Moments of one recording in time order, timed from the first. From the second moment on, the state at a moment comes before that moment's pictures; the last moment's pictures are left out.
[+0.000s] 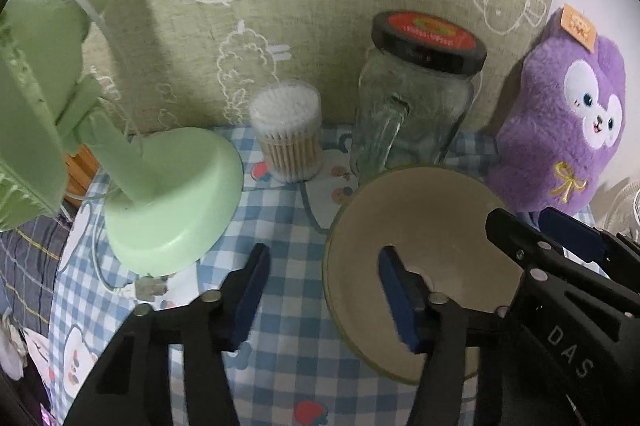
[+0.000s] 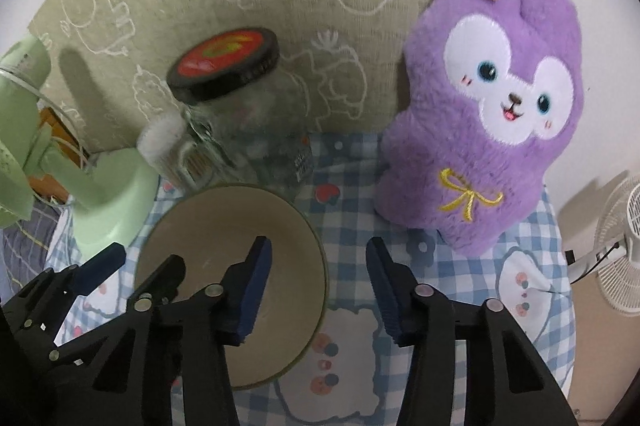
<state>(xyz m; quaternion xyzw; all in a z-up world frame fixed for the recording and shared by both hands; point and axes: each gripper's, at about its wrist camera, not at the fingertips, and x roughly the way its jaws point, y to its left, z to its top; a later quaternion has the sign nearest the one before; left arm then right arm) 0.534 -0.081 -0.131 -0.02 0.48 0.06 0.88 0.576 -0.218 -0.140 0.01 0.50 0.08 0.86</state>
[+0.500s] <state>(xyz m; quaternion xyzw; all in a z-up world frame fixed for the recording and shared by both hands) 0.544 -0.086 -0.155 -0.01 0.51 0.05 0.86 0.581 -0.214 -0.164 0.01 0.52 0.08 0.85</state>
